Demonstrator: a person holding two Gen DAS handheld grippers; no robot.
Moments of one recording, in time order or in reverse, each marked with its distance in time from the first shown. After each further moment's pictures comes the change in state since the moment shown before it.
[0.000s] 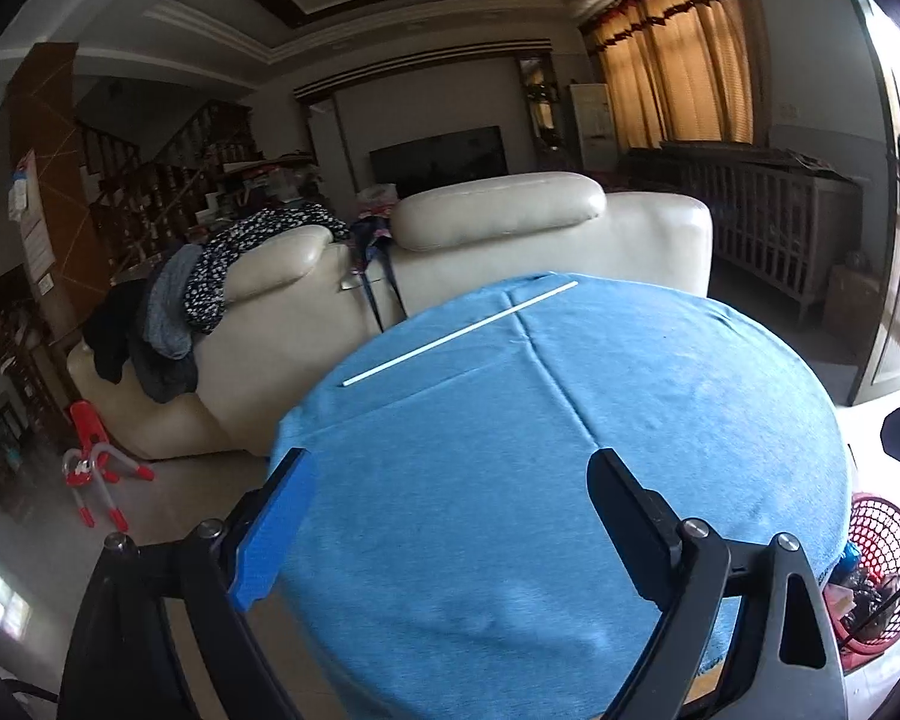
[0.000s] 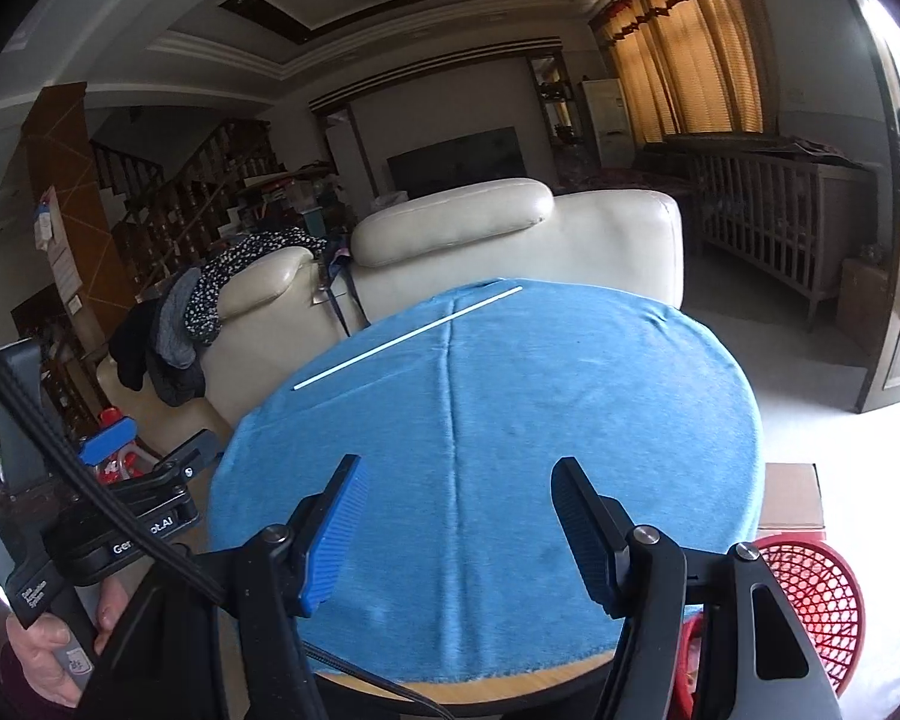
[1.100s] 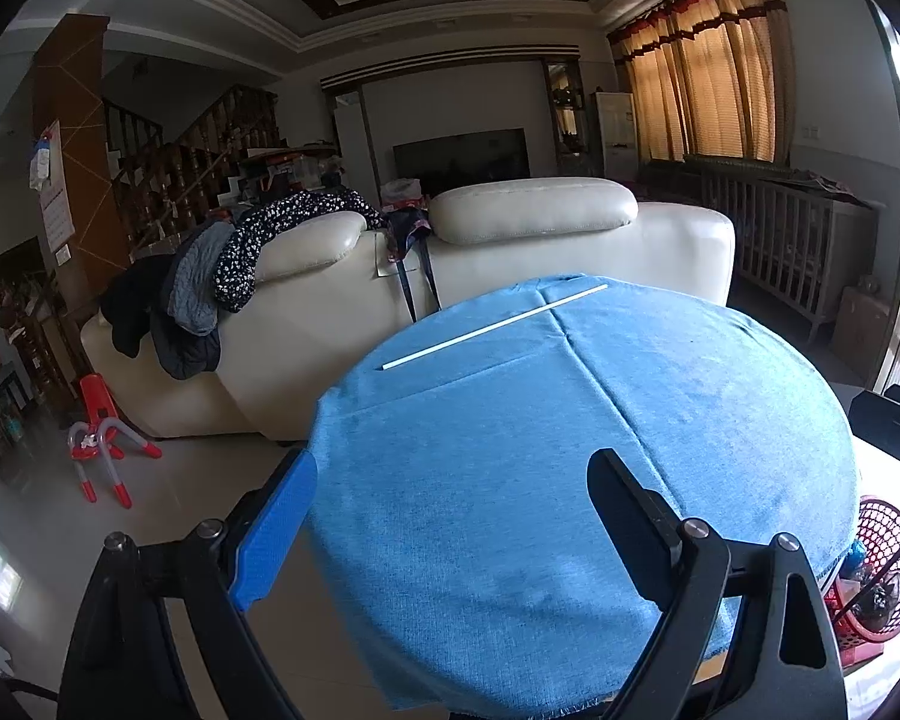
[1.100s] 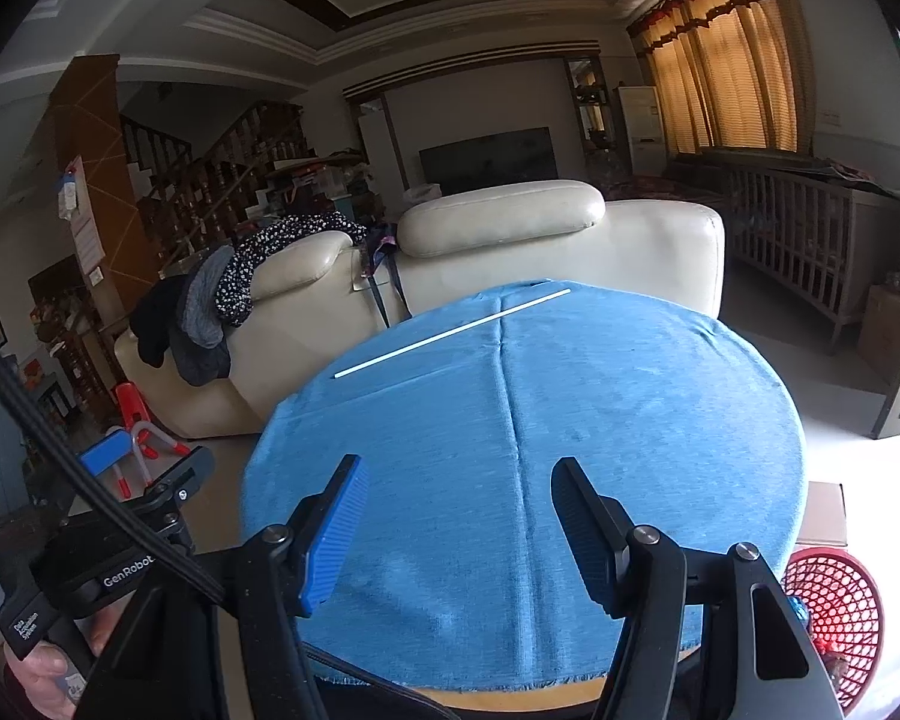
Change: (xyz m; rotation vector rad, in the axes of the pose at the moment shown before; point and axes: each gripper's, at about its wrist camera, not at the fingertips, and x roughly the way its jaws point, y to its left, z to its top) left arm -0.012 0.049 -0.019 -0.053 0.001 0.016; right arm 0.015 0.066 0.000 -0.068 0.010 0.040
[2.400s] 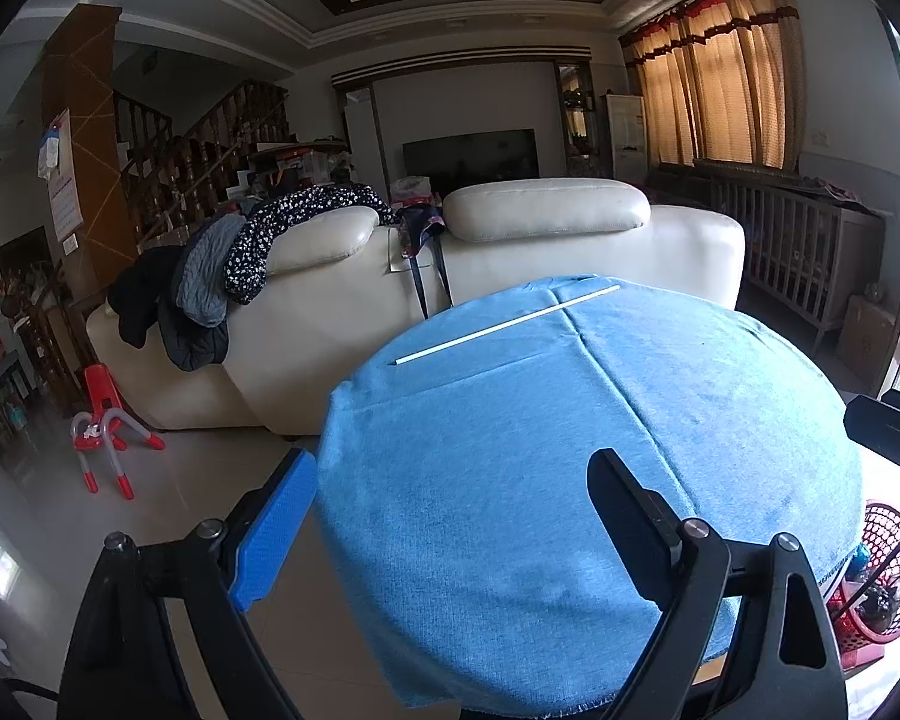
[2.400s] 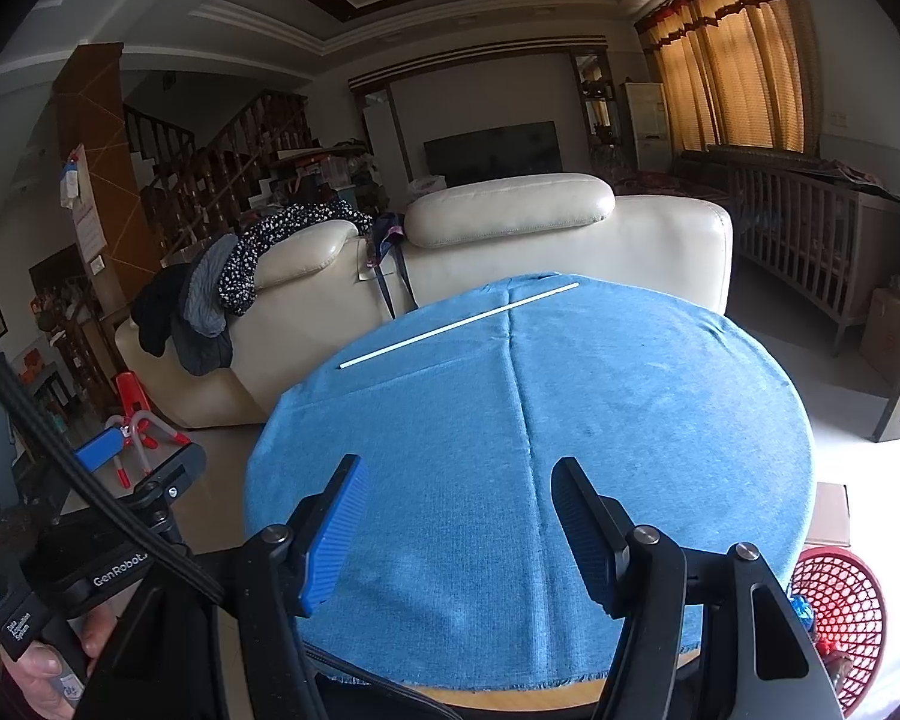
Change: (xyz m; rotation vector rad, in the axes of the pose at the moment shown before) left arm 0.001 0.017 -0.006 -0.023 0.000 0.010; right arm 0.009 0.013 -0.001 -0.016 0.019 0.000
